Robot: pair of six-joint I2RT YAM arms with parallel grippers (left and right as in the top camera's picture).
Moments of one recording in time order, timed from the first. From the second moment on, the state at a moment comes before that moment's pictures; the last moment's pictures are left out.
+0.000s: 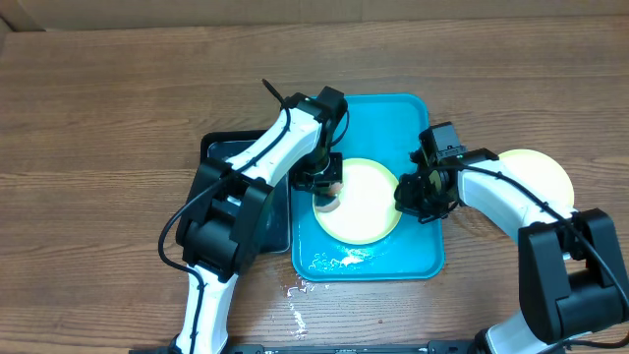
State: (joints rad) left arm -0.49 2.21 1.67 -1.16 0.17 -0.48; right arm 0.25 1.75 0.97 -0.66 -0.32 0.43
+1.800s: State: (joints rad) left arm -0.61 1.96 1.65 -1.36 -0.12 -0.69; right arm 0.25 1.75 0.97 -0.68 -0.32 0.43
